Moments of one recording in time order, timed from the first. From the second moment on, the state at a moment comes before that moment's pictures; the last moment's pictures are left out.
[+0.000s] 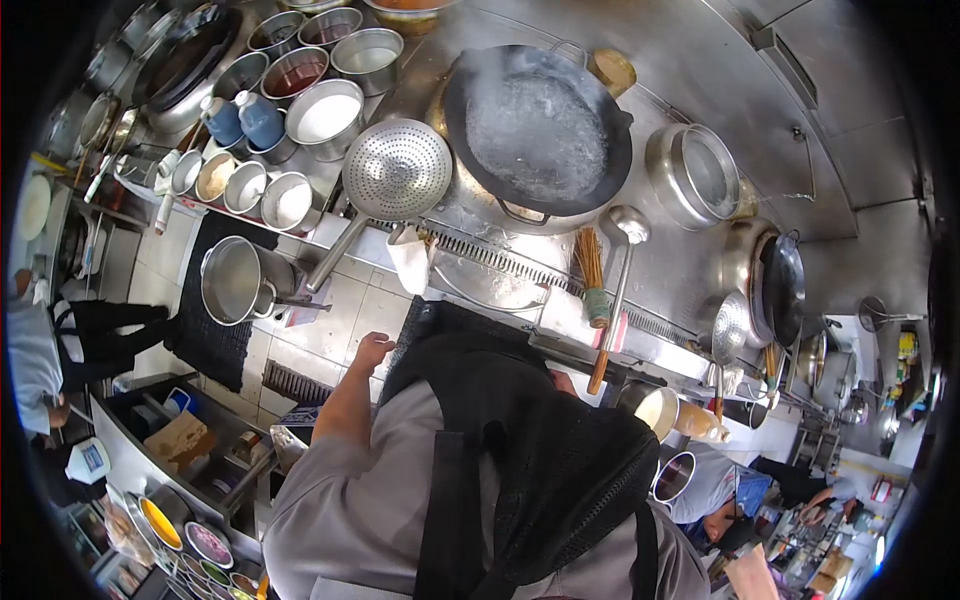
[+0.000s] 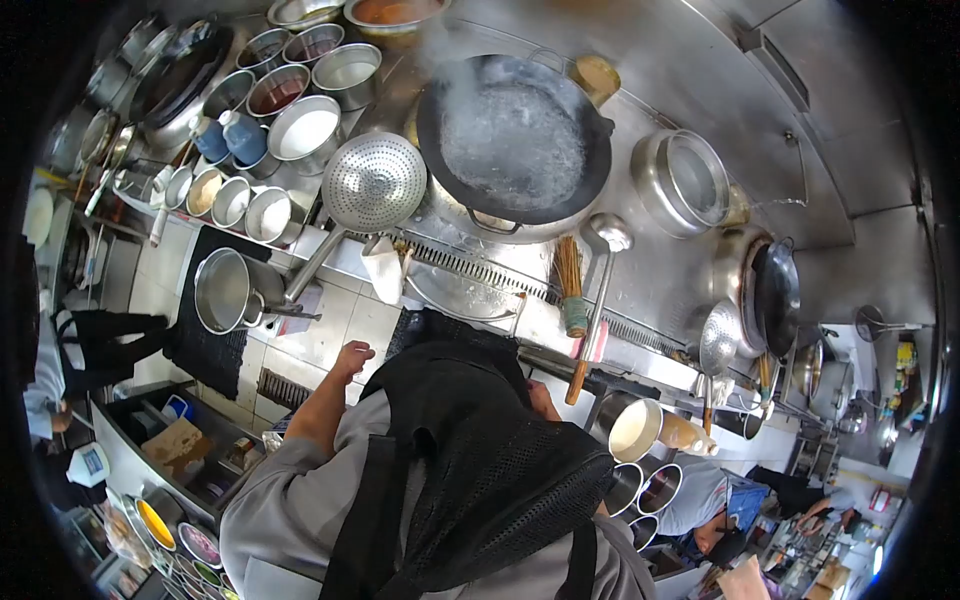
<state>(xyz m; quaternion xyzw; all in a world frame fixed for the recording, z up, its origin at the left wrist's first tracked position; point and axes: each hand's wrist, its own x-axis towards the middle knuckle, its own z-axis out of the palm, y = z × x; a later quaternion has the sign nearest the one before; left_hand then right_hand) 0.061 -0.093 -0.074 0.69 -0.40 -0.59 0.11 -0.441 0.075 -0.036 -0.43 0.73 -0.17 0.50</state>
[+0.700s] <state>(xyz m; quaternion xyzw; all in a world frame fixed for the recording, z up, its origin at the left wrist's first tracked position) 0.056 -0.203 0.100 0.56 -0.53 -0.58 0.26 -0.422 0.073 0.122 -0.40 0.62 -0.14 0.66</state>
